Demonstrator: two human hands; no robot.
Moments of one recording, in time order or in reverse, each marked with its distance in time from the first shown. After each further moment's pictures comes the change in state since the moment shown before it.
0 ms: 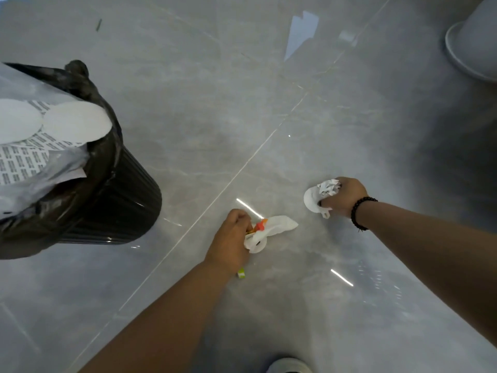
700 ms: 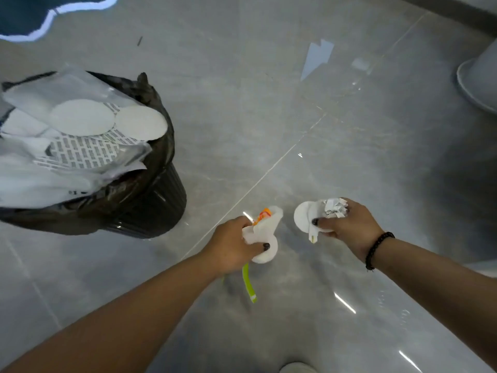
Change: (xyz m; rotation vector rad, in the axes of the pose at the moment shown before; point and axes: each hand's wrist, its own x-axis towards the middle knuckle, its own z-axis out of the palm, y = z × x) left_hand -0.035 0.011 -0.074 -0.229 -0.052 -0.171; right_hand -0.083 -0.045 0.013 0.778 -0.026 -0.001
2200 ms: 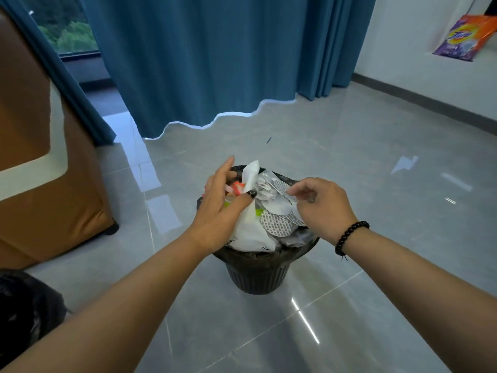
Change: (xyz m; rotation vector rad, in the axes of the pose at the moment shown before) left_hand -0.110 -0.016 -0.253 -0.391 0.701 0.223; right_hand -0.087 -0.215 0.228 -0.494 -0.152 -0.830
